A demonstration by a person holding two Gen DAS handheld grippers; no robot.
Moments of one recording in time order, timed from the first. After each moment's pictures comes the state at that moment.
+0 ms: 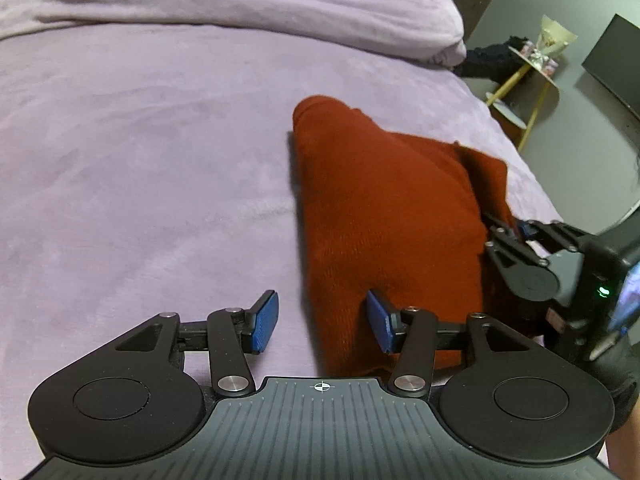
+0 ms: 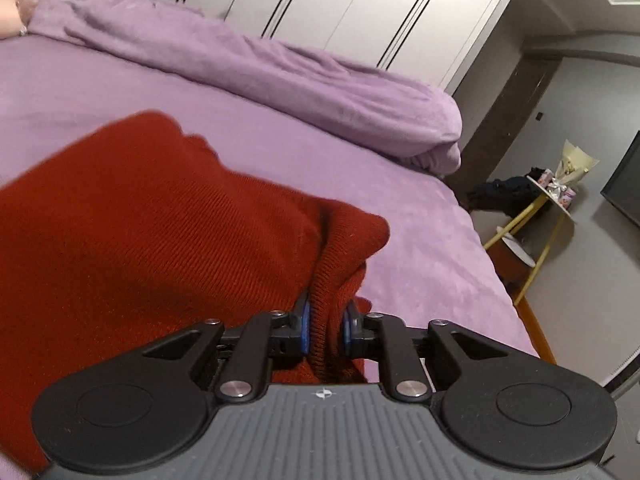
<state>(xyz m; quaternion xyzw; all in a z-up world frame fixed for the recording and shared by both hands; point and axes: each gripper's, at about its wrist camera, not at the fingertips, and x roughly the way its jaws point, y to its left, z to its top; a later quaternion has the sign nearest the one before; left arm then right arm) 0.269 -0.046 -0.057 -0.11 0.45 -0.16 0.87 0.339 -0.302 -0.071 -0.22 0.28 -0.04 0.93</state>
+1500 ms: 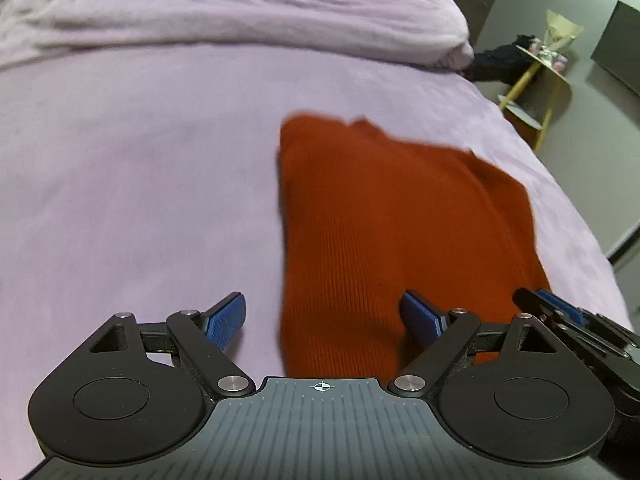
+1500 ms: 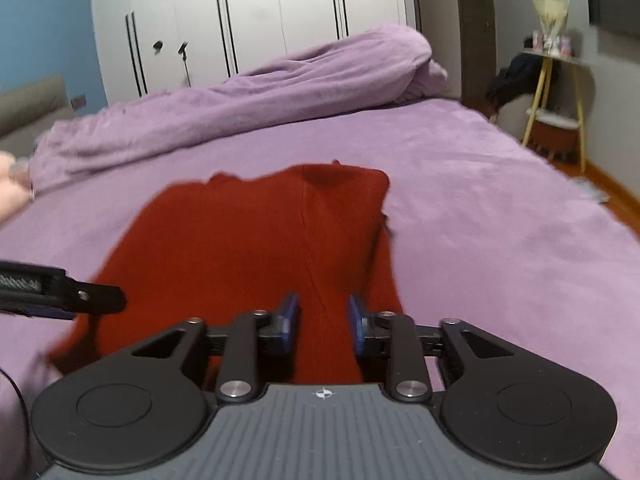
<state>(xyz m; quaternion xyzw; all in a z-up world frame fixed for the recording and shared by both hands) 0.265 -0.080 -0.069 -0.08 0.42 -0.14 0.89 0.263 -0.363 -0.062 0.05 0.31 0.00 0.95</state>
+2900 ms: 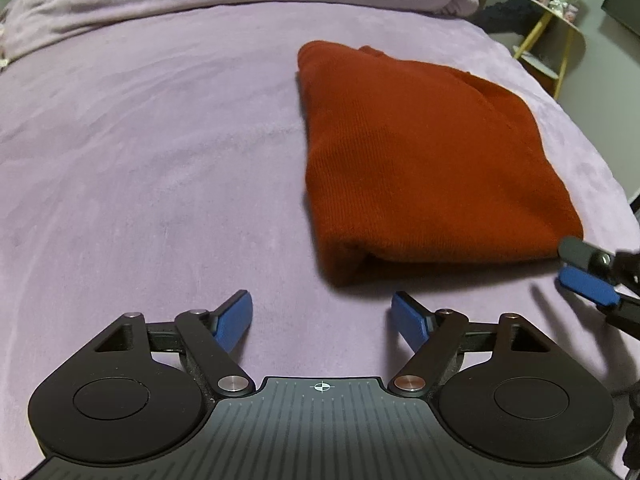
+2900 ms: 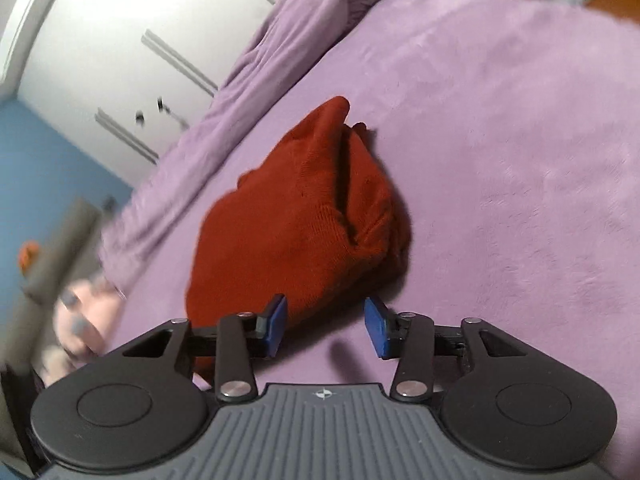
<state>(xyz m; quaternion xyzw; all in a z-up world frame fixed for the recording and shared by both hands) 0.211 -0.086 -0.077 -0.03 0.47 -0.11 0.88 0.212 -0.420 -0.072 0.37 0.35 0.06 0.86</state>
